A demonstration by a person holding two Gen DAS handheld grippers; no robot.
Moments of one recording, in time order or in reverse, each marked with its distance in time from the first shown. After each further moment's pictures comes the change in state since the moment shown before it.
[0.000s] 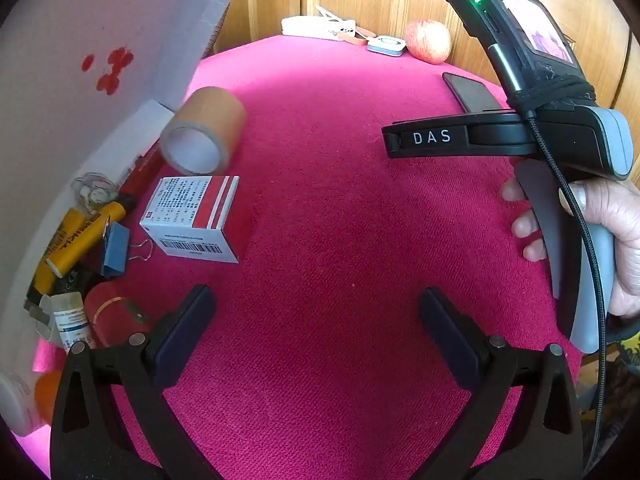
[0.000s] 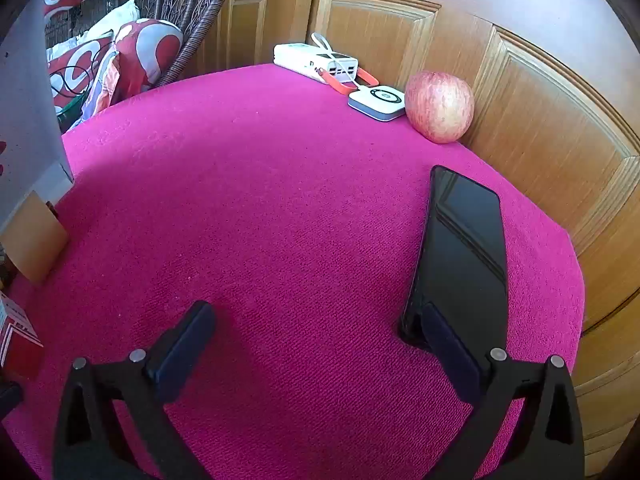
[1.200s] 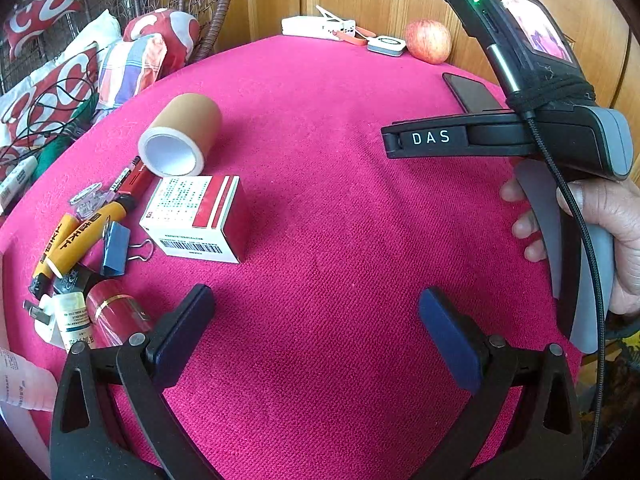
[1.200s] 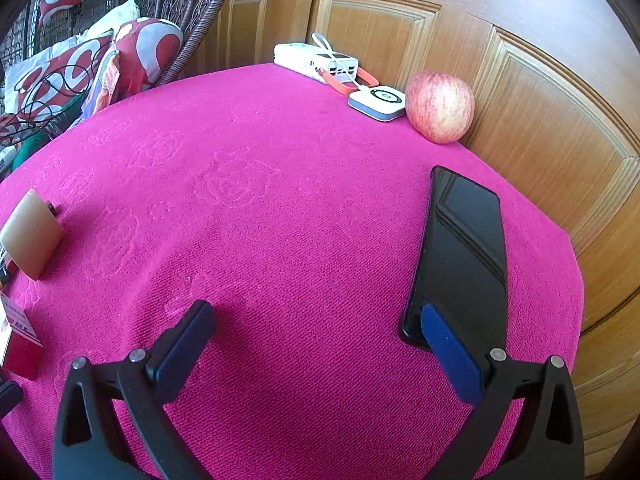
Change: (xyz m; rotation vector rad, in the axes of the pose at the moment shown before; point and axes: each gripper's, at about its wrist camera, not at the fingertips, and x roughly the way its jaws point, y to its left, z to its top) left arm 0.003 -0.001 0.001 -0.001 0.003 -0.001; right arm 0.001 0.001 0.001 -0.007 0.004 -0.008
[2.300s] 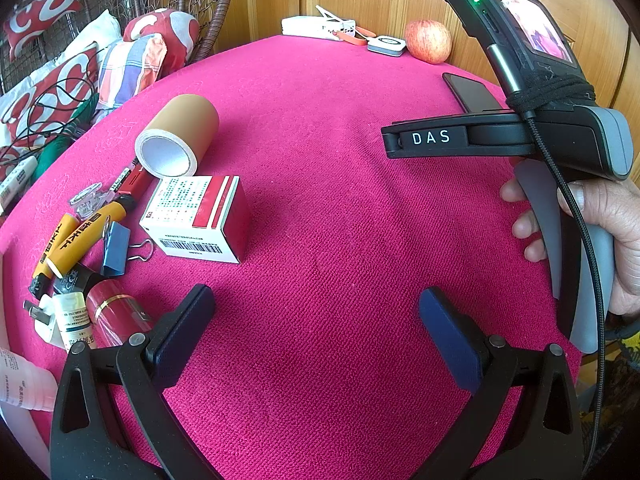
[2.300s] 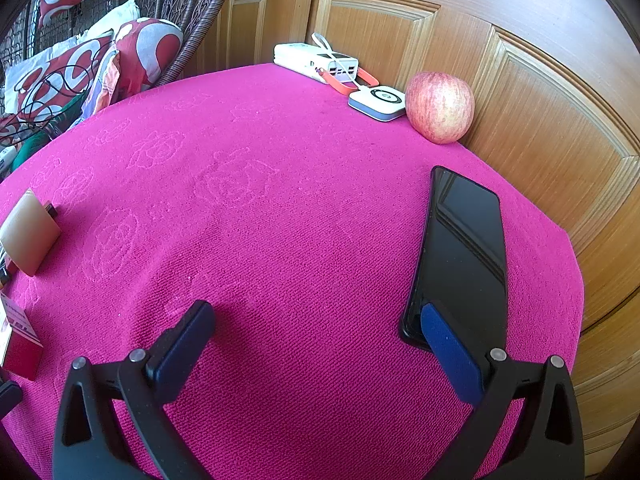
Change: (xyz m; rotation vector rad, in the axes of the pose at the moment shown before) left arm 0.000 0.000 0.000 0.000 0.000 0.000; right arm 0.000 0.000 -0.001 0.000 -0.004 -0.001
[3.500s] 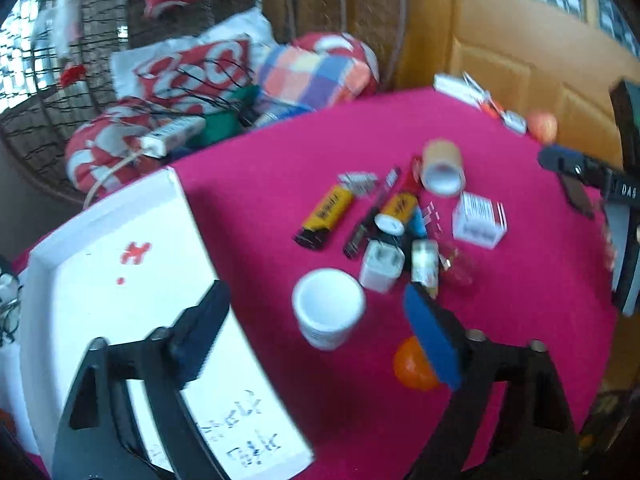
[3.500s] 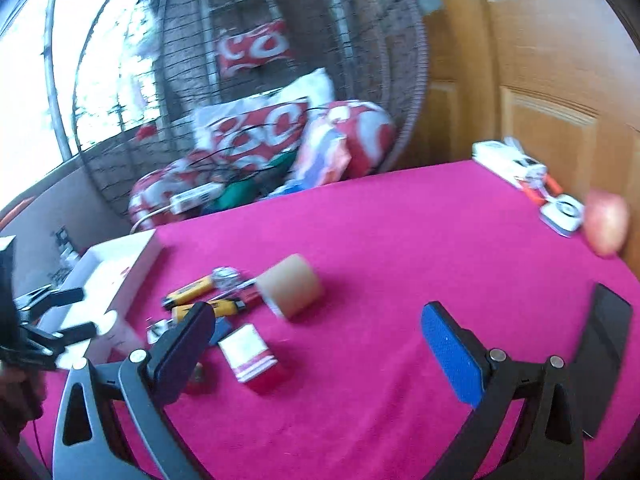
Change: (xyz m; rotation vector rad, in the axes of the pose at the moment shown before) left arm -0.118 0.169 -0.060 -0.212 -0.088 0.234; right arm -0.086 0.057 0.013 -0.236 -0.251 0.708
